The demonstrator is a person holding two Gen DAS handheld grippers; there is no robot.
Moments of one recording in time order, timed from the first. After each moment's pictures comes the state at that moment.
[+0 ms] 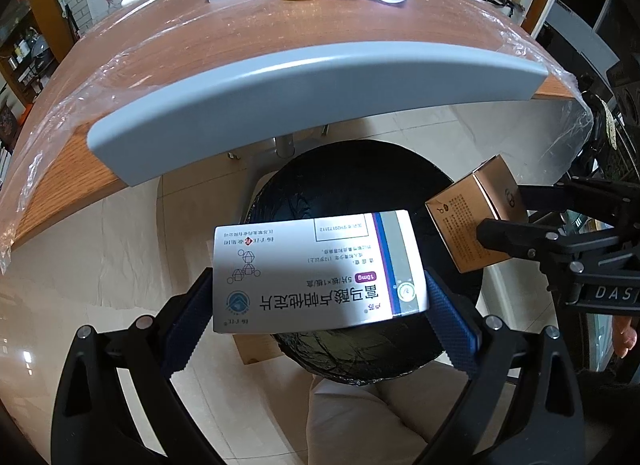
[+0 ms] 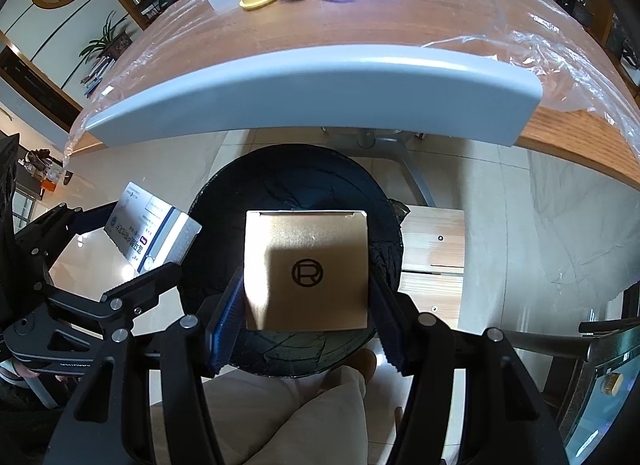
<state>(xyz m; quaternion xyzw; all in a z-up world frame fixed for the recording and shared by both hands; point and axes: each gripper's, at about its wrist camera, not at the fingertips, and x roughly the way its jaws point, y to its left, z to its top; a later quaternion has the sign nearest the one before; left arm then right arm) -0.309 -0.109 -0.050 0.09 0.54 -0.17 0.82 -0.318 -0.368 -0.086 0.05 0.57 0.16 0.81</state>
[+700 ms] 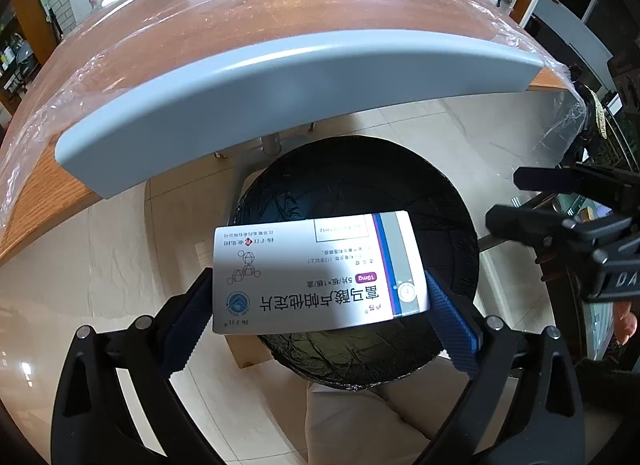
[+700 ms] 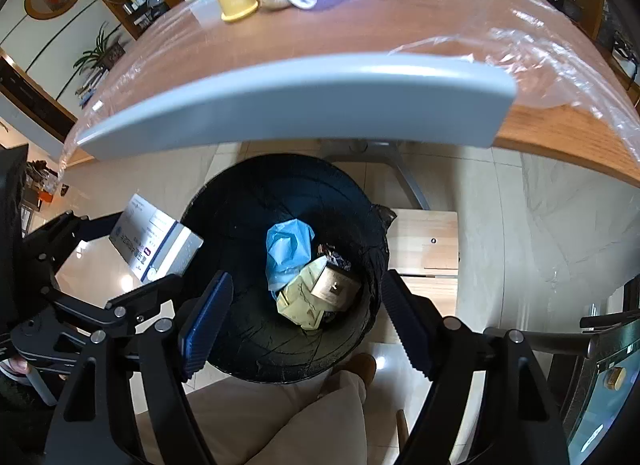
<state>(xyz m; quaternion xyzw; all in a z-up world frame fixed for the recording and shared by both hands) -0.306 -0.104 -0.056 0.09 0.55 -0.19 0.81 -0.322 -0.380 -0.077 0.07 0.55 0.15 0.82</state>
